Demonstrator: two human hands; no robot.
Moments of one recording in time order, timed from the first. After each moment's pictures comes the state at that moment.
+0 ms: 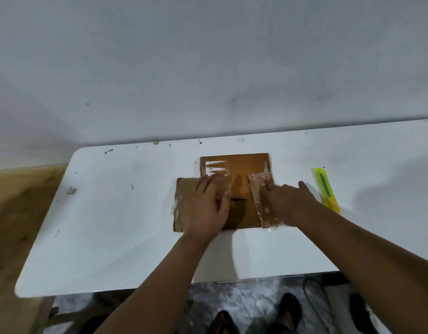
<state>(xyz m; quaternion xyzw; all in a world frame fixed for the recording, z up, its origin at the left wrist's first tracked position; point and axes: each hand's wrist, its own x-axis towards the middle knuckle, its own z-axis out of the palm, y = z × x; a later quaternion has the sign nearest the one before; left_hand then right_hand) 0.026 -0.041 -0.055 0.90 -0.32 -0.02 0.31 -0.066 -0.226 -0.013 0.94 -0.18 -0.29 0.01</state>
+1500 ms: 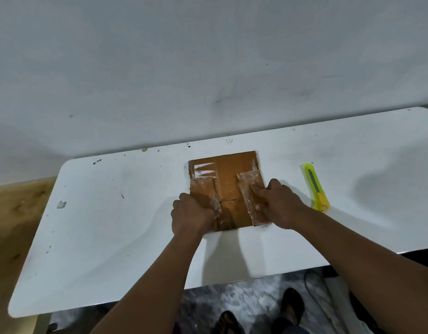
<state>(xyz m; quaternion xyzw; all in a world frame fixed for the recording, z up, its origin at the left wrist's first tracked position) 0.033 -0.056 -0.038 0.94 -0.04 -0.24 0.25 -0.085 -0.240 -0.039 0.94 -0.24 -0.16 -0.18</state>
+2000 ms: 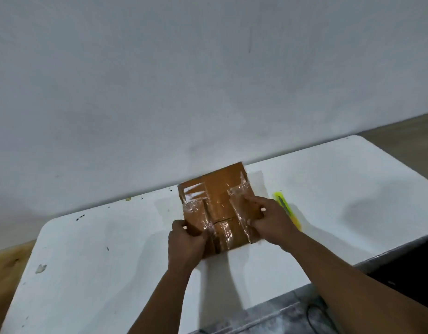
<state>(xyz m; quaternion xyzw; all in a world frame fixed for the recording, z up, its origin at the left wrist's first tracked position) 0.025 -0.067 -0.019 0.87 -0.11 -0.21 0.44 -0.109 -0.236 0.009 0.76 -0.37 0.13 -0.52</state>
